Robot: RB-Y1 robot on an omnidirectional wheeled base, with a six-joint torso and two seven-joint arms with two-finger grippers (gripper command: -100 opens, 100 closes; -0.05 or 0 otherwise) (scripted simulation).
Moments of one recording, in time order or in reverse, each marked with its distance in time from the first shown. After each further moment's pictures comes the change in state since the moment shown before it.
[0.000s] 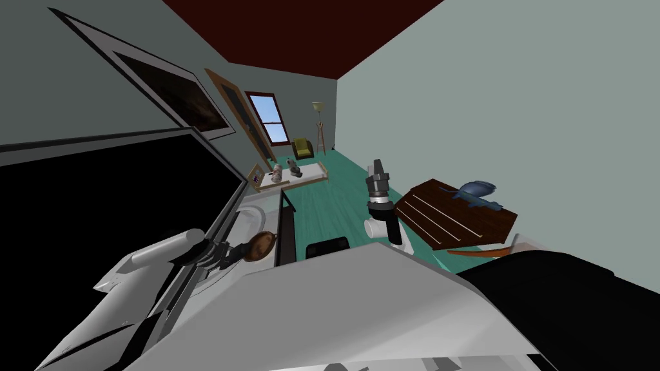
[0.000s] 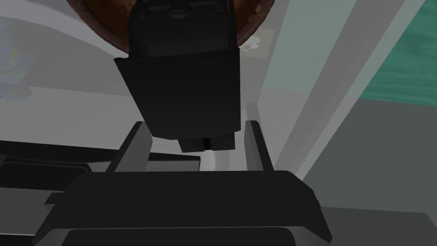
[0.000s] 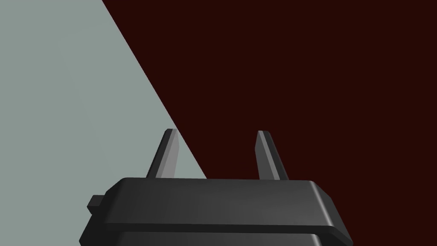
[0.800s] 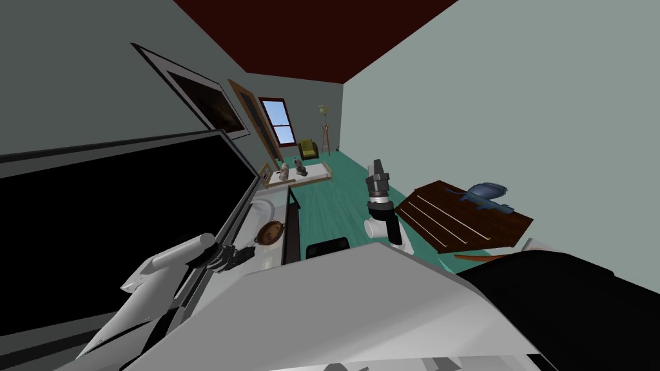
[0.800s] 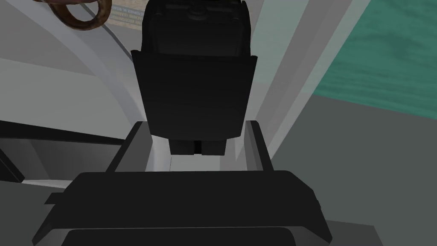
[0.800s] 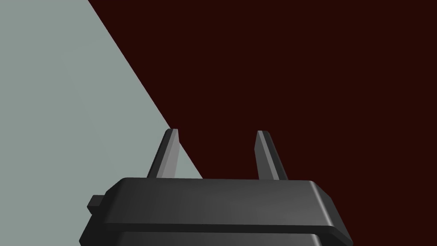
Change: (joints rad) left arm 0.010 -0.082 0.012 0.049 -0.082 -0.090 0.008; right arm 0.000 0.000 0.000 0.000 0.000 0.000 0.000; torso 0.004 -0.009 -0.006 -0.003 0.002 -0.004
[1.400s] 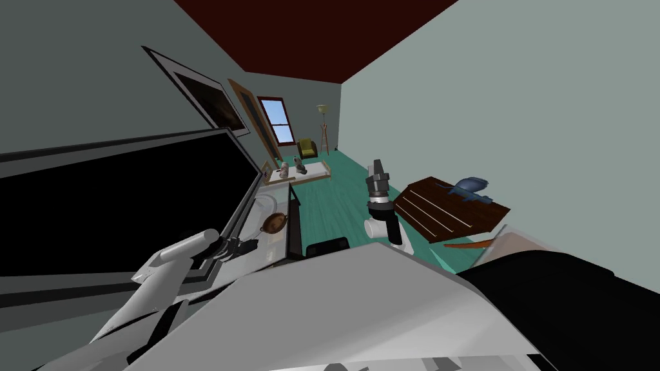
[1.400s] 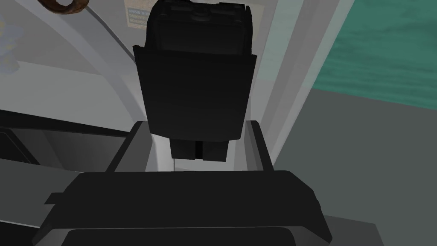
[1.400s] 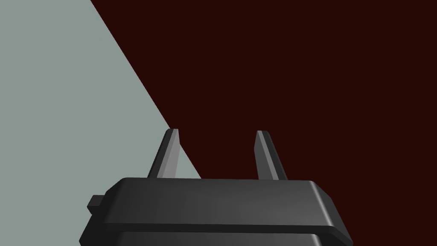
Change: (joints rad) left arm -0.046 0.008 -0.042 0.024 0.045 -0.104 -0.045; right arm 0.000 0.000 0.000 0.000 0.000 0.000 0.000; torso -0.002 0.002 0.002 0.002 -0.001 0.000
